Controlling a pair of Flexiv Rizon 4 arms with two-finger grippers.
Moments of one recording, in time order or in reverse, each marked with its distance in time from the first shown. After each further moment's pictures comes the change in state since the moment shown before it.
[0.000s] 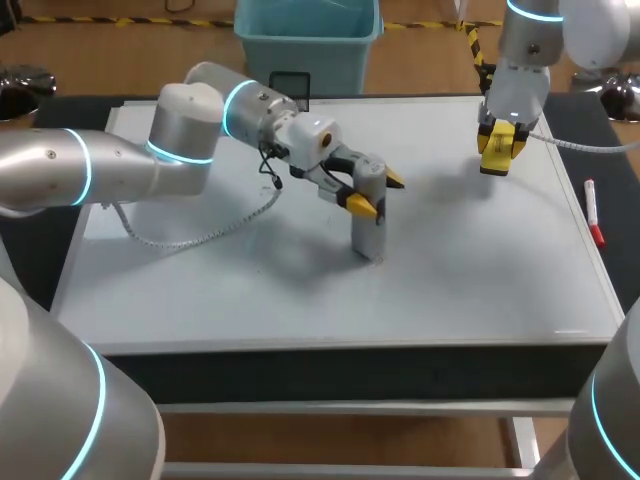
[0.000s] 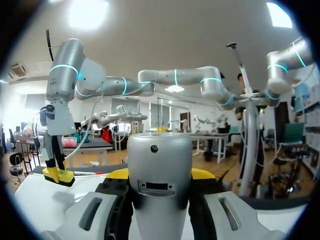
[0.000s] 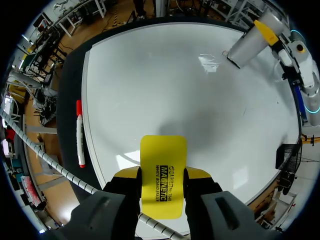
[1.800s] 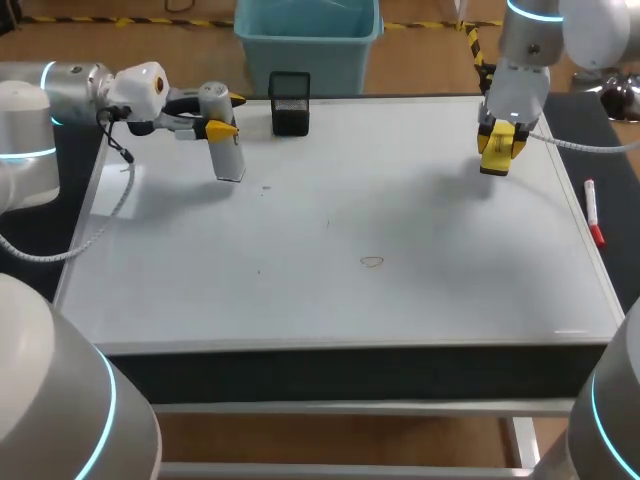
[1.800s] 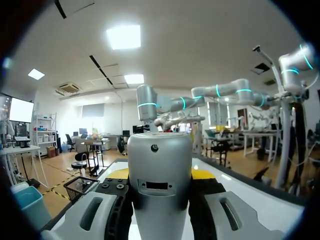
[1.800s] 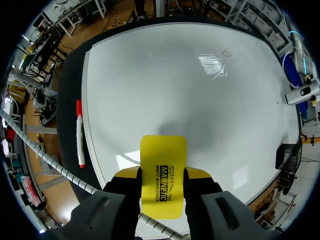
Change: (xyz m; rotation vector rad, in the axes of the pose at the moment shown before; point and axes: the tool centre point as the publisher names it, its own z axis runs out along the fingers) left arm 0.020 -0.043 -0.279 -0.013 -0.559 0.062; right arm 0.000 0.000 0.000 0.000 0.000 0.000
